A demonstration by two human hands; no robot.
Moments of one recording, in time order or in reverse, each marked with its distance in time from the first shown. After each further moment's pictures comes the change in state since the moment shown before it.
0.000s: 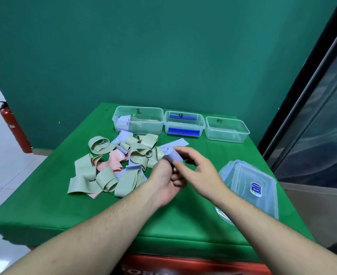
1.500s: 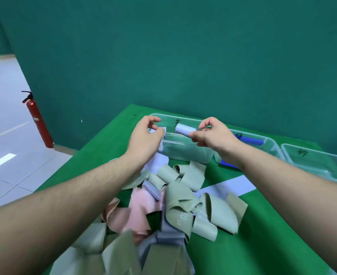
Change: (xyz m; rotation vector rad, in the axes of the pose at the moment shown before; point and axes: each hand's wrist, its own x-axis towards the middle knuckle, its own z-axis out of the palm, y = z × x) left_hand 0.214 0.187 -0.164 0.793 0.481 0.755; right_hand 0.316 0.104 0.090 0.054 -0.086 0.342
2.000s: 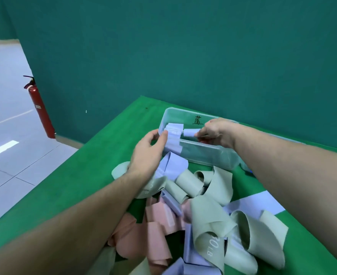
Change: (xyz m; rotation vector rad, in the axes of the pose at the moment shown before) left_hand 0.020 -0.088 -0.005 -0.154 -0.037 -0.175; right_hand 0.124 0.032 0.055 -0.104 -0.092 0.379
